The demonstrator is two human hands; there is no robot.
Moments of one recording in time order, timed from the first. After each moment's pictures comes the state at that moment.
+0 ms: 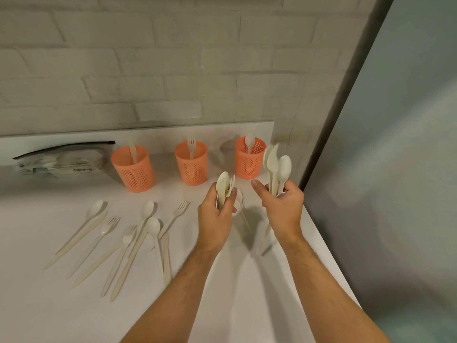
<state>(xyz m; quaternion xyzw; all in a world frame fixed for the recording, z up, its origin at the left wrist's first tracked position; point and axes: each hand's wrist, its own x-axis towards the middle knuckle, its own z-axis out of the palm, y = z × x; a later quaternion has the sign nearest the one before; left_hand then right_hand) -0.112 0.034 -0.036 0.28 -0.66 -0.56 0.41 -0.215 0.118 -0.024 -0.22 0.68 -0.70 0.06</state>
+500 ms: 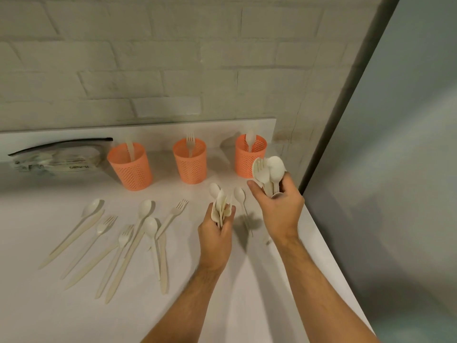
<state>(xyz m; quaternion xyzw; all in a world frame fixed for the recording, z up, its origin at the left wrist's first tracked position) -0.109 0.048 -0.073 0.33 -0.66 -0.54 0.41 -0.213 0.110 -0.030 -0.28 0.68 -0.68 -0.03</state>
